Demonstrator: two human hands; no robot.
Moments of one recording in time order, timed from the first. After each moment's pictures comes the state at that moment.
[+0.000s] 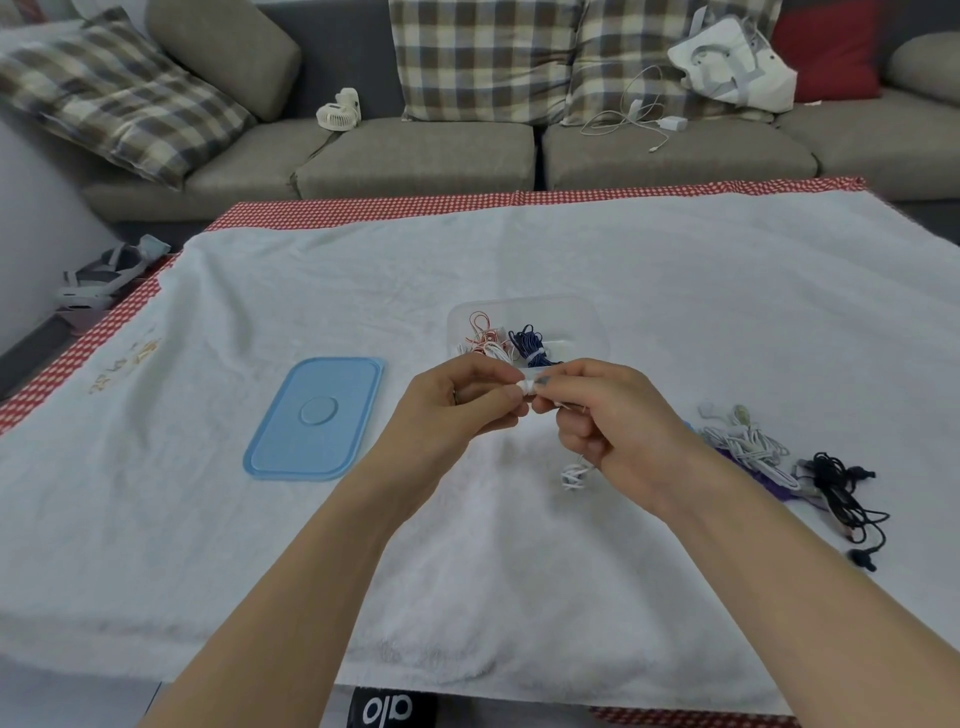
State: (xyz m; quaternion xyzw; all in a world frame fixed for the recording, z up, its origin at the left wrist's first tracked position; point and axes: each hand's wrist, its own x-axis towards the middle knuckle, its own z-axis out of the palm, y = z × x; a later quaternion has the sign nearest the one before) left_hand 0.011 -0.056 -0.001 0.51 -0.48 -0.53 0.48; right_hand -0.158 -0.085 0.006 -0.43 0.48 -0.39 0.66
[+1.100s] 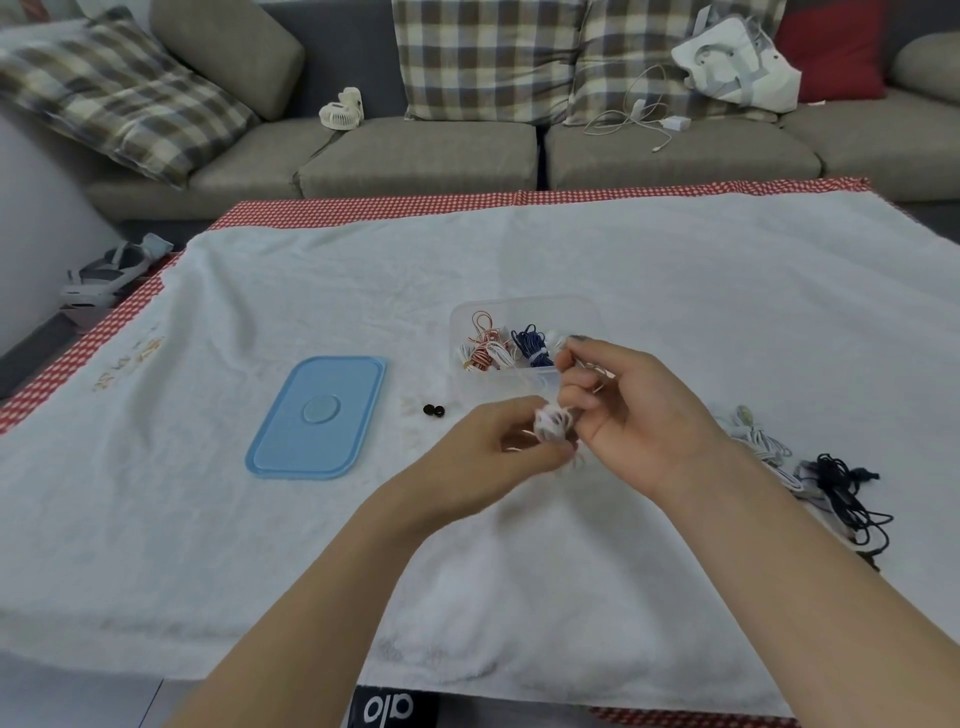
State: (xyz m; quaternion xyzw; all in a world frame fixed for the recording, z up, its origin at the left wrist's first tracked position) left_hand -0.003 -0.050 -0.014 0.50 -0.64 -0.49 0.31; right_hand -0.156 -0.090 0.019 -0.18 0.34 -0.49 0.78
